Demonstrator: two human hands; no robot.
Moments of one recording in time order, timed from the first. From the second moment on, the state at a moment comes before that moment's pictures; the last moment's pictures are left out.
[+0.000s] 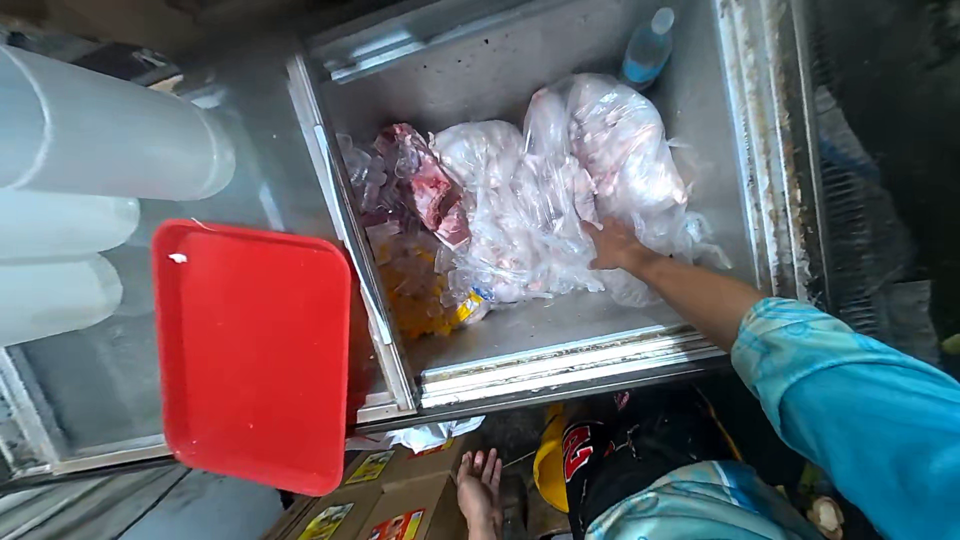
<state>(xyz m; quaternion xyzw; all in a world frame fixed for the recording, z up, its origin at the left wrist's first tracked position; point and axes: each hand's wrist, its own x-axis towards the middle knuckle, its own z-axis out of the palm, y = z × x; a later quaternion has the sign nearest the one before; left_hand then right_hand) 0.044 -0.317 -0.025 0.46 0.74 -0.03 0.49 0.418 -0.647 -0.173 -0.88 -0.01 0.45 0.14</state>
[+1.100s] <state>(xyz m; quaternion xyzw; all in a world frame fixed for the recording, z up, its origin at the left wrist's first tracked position) 0.227 -0.334 -0.014 0.93 0.28 0.13 0.18 0.435 -0.703 0.053 -0.94 0.07 0.12 0.31</state>
